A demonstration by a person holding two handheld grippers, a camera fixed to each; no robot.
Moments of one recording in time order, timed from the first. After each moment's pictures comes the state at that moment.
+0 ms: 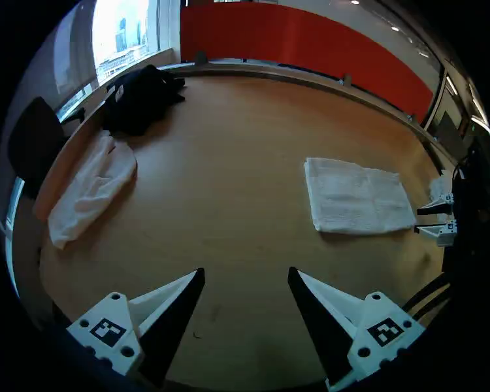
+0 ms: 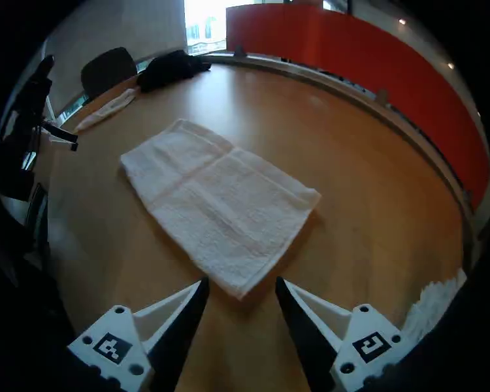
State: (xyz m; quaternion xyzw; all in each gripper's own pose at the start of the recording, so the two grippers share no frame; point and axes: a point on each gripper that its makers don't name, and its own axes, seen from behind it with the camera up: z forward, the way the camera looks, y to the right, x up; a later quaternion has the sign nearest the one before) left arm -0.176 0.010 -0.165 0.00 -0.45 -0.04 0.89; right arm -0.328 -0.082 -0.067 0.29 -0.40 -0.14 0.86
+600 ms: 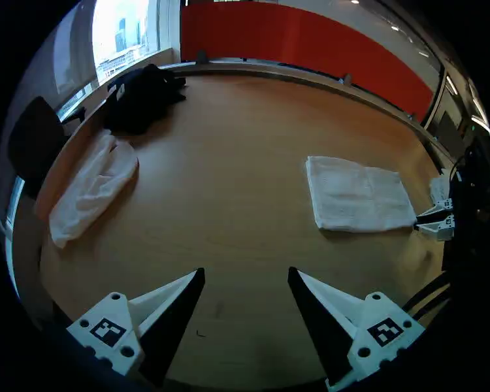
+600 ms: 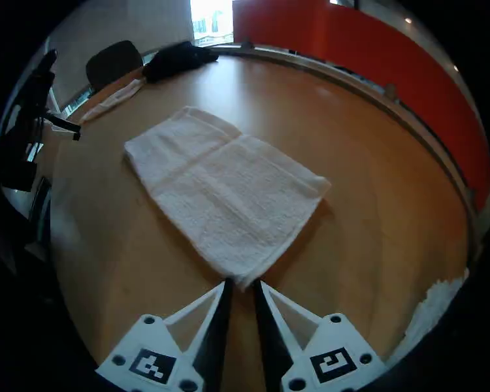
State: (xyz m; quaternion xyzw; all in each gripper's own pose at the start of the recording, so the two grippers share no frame) left arm -0.176 0.006 -0.168 0.00 -0.46 -0.03 0.89; right arm -0.336 -0.078 -0.073 0.30 -0.42 -0.14 0.85
